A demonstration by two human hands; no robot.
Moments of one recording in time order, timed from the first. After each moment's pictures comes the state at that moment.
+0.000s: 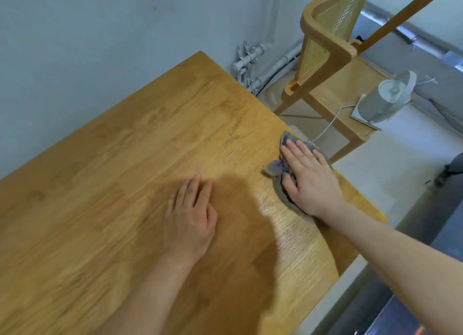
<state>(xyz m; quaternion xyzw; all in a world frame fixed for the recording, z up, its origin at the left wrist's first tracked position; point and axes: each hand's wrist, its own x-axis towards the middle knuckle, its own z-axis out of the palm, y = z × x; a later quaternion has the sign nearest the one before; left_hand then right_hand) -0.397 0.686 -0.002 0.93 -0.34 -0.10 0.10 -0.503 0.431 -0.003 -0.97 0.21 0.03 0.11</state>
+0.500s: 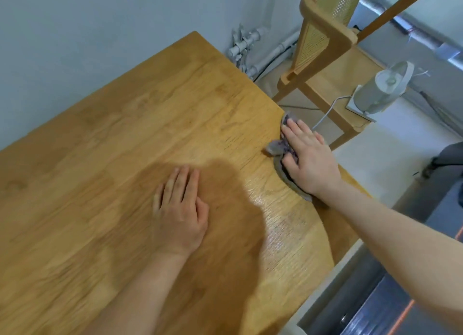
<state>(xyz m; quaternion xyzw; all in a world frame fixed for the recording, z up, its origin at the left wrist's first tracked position) -0.396 0.695 -0.017 0.94 -0.33 -0.04 0.12 -0.488 0.417 -0.002 -0.96 0.23 0.01 0.14</state>
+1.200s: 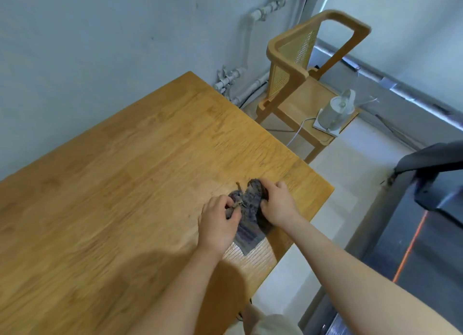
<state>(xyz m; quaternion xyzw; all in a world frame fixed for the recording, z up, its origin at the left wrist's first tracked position) -0.494 0.676 0.031 0.88 -0.24 -0.23 0.34 -0.560 0.528 0.041 -0.86 0.40 0.11 0.31</state>
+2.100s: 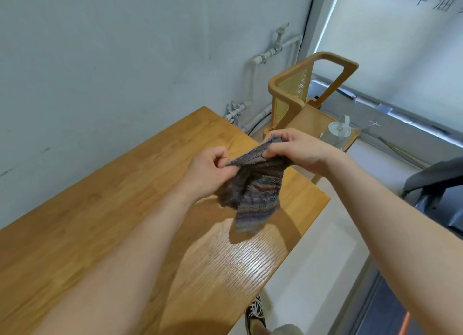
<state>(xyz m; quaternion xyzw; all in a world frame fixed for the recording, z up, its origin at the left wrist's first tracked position) -0.423 0.680 0.193 0.77 -0.38 -0.22 0.46 -0.542 0.494 0.236 -0.77 0.20 0.06 0.61</state>
